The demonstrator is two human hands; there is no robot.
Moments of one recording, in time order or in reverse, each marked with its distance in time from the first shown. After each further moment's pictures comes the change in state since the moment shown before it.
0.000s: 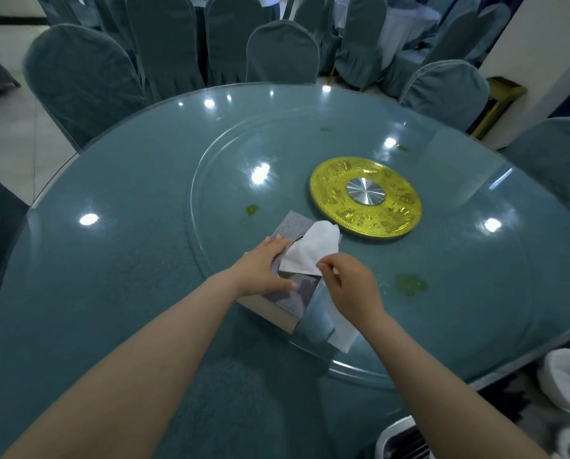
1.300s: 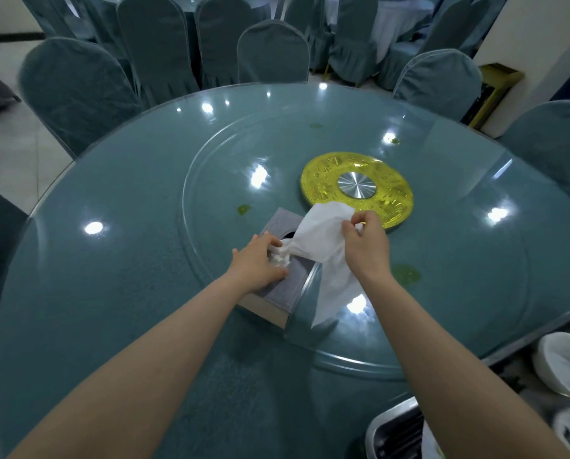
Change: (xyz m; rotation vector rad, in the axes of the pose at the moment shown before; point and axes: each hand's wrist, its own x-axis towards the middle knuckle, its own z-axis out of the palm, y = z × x) left_hand 0.001 0.029 0.015 -0.060 0.234 -0.161; right_hand 0.037 0.010 -0.036 0.419 0.222 0.487
